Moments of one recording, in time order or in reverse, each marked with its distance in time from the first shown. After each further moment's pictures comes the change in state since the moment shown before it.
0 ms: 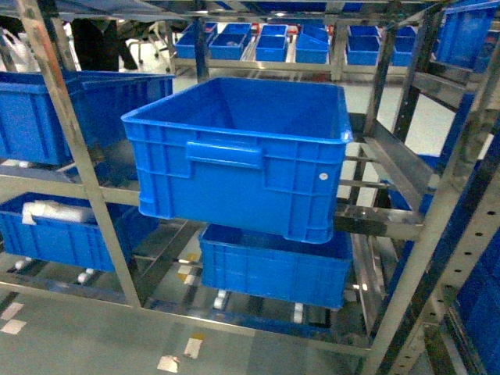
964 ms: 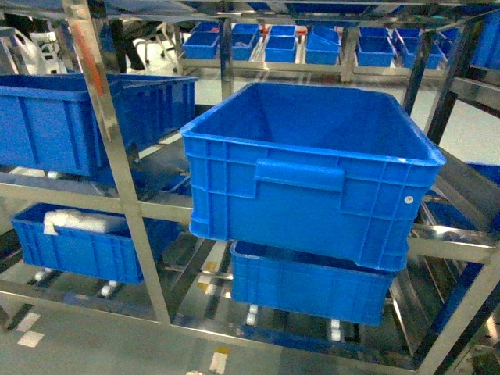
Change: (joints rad) left arm 0.000 0.000 0.000 -0.001 -0.001 0.000; right arm 0.000 0.000 0.000 0.002 -0.003 0.000
